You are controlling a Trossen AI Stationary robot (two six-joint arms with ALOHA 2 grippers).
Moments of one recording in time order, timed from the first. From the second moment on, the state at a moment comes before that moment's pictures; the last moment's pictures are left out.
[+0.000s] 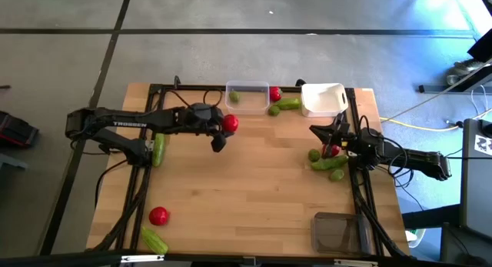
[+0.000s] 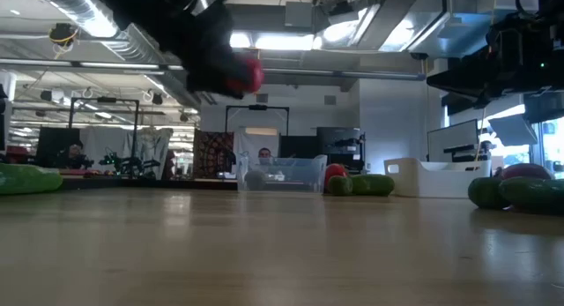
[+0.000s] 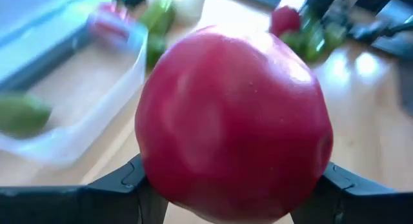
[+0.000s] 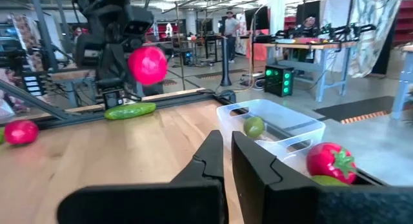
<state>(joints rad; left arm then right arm) 0.21 1.27 0.79 -0.10 -0.08 -0.25 -0.18 0.09 0.03 0.12 0.19 0.04</state>
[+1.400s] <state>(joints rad) 0.08 1.45 0.75 0.46 -0.02 0.00 -0.18 1.02 0.46 0.58 -0.12 0.08</state>
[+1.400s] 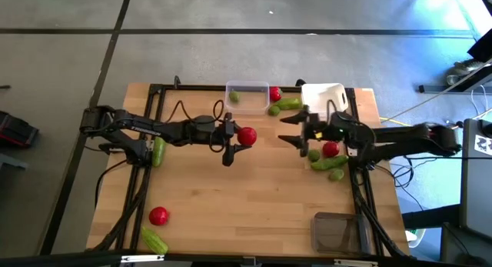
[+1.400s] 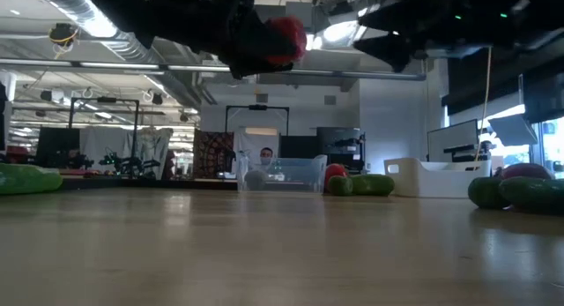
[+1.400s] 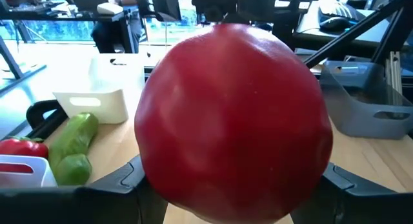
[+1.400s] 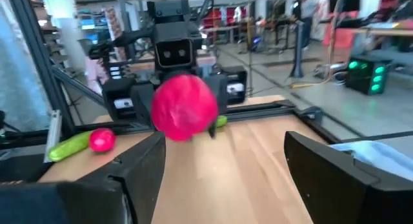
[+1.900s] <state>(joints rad) 0.09 1.45 0.75 0.46 -0.02 0.00 -0.18 1.36 0.77 0.58 -0.28 0.08</state>
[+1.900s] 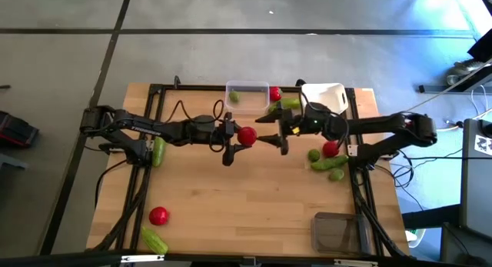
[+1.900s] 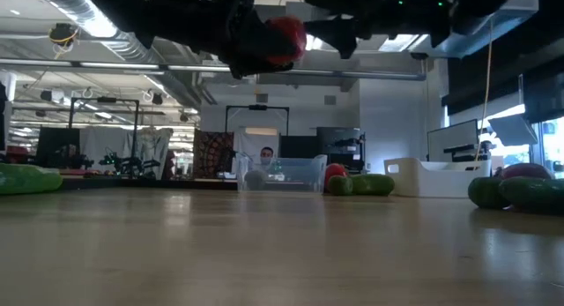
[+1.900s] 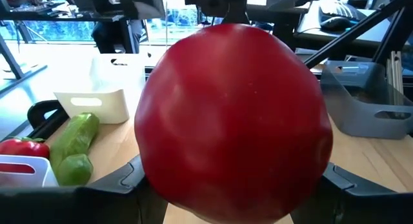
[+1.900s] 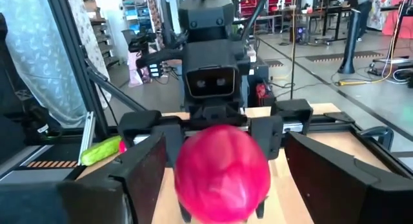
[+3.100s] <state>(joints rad) 0.07 1.46 0.75 0.45 -0.01 0.00 -0.12 1.53 0.87 0.53 -0.23 0.13</state>
